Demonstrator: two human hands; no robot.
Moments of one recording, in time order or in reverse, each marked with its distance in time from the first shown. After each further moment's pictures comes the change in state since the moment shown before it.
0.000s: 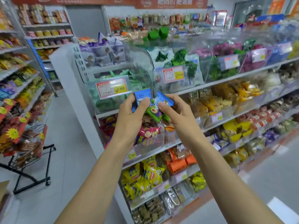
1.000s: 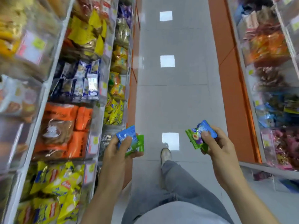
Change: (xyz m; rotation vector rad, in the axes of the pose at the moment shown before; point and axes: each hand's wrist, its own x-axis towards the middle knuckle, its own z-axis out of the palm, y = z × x) left_hand -0.111 -0.217 0.206 -0.041 -0.827 -0.899; right_hand -0.321 0.126 -0.150 0.017 1.500 0.660
